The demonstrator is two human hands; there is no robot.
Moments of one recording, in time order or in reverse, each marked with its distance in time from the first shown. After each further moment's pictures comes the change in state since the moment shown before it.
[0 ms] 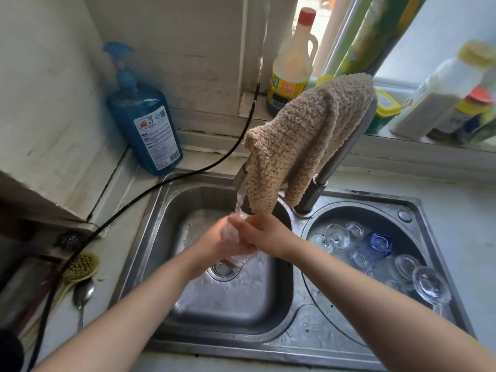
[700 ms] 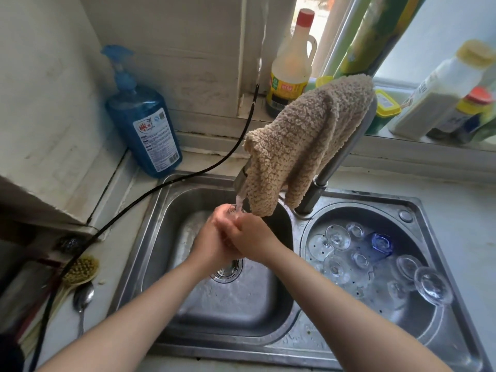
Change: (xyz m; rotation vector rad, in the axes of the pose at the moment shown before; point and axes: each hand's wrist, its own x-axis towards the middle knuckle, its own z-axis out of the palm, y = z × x) left_hand 0.017 -0.024 -0.005 0.459 0.336 0.190; right_hand 0.017 -0.011 0.026 -0.206 0.066 0.050
